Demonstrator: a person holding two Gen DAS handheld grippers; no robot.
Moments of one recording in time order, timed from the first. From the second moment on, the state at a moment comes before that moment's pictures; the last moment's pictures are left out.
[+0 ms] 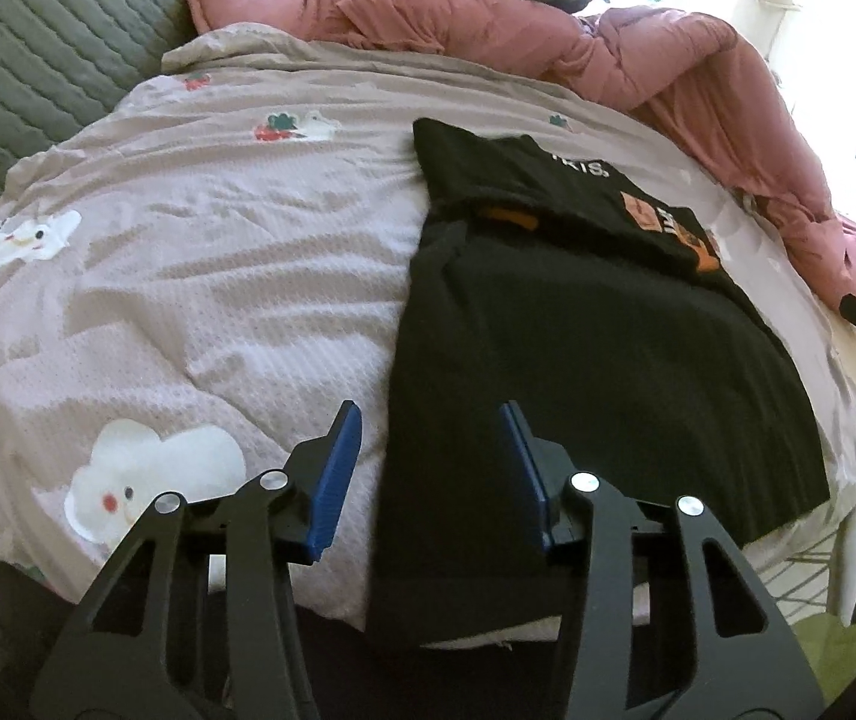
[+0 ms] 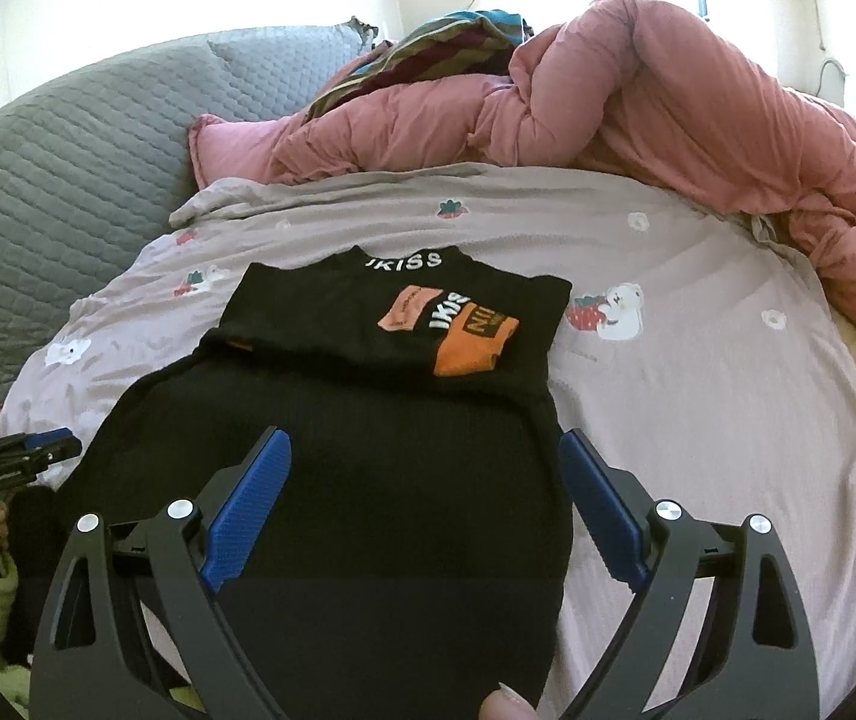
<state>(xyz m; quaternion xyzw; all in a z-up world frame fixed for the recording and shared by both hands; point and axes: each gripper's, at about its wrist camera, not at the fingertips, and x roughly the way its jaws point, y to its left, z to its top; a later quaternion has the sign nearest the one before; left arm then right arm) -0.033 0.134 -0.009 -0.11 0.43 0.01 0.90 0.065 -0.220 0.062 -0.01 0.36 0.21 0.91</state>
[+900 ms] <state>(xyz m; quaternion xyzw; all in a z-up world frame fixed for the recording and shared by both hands) -0.029 0.136 -0.041 -0.15 0.47 0.00 0.87 0.006 -0.270 -0.007 -0.01 0.46 0.20 0.87</state>
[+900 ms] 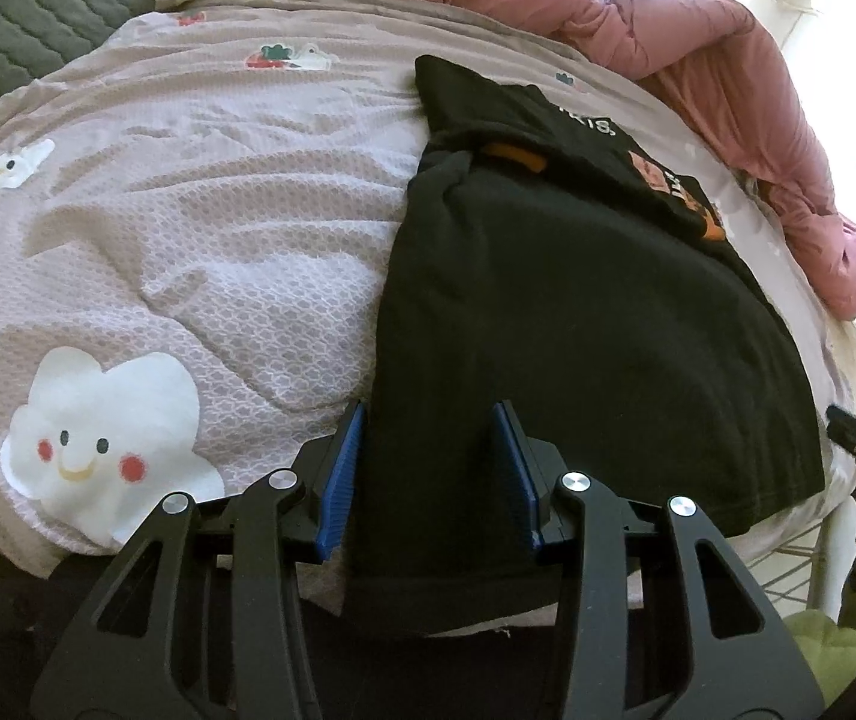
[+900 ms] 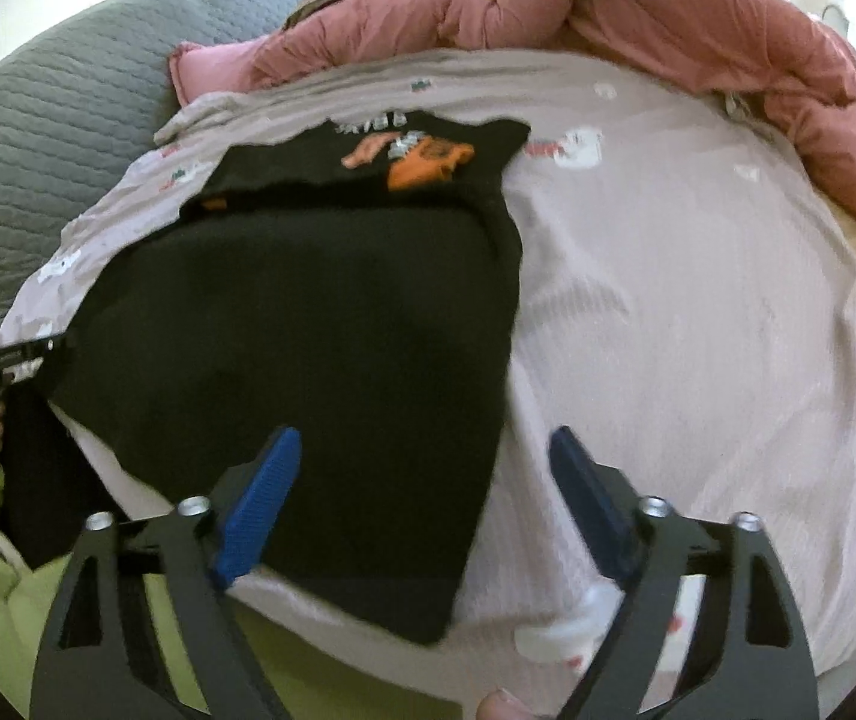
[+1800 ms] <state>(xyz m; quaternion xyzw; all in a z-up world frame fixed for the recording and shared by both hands) -0.023 0.137 -0.045 -0.15 0.48 0.00 0.86 0.013 -0.276 -0.029 0.03 0.46 0.25 0.85</state>
